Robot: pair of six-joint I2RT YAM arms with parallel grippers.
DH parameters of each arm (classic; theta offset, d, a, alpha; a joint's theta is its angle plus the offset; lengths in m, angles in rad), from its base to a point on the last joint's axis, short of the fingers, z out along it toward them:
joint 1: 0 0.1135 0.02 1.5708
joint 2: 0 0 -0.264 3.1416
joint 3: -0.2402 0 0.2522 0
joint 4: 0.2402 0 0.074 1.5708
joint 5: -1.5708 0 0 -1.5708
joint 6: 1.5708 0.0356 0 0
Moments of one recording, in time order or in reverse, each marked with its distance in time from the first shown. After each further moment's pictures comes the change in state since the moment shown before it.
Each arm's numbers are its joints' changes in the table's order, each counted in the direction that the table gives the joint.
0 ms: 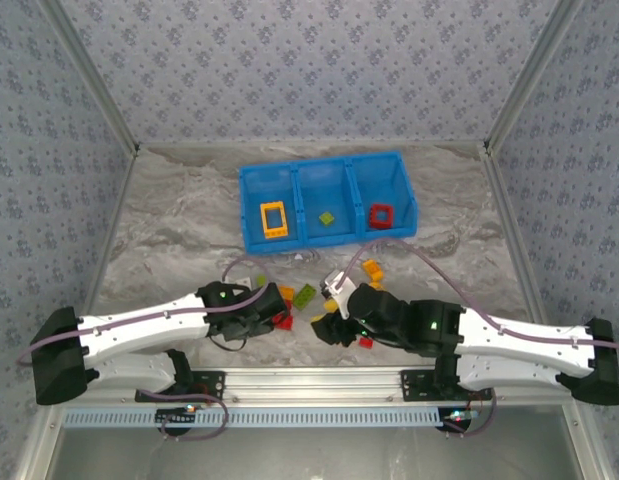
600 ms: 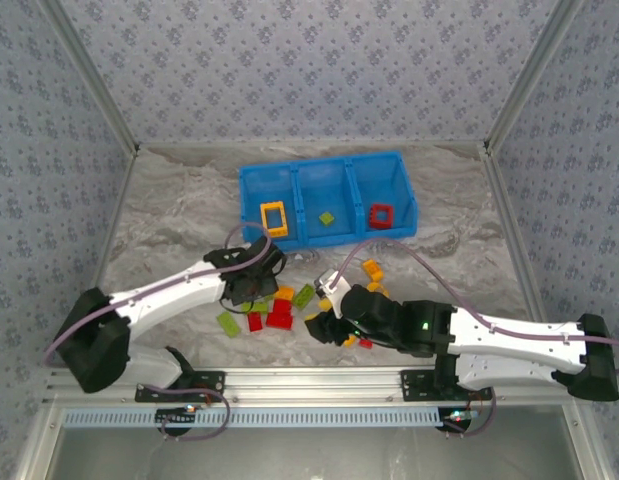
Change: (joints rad) left arm 0.328 -0.225 -0.095 -0.240 -0.046 0.259; right arm 0.009 -0.040 0.000 -0.061 -0.032 0.016
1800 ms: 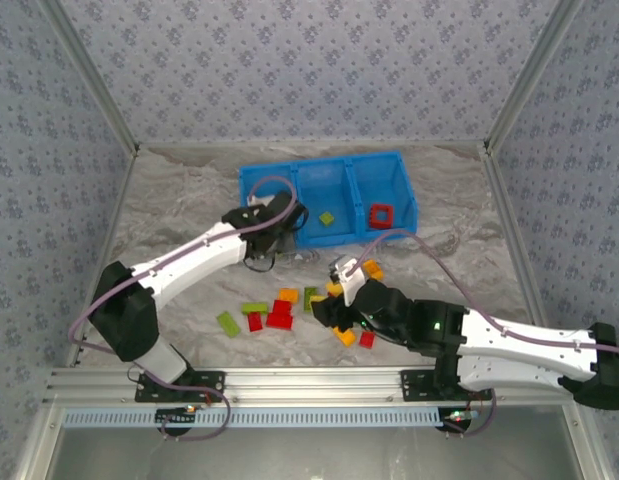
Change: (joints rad) left arm 0.047 -0.203 -0.447 0.066 0.096 0.185; right arm -0.053 0.082 0.032 -0.079 -0.126 0.007
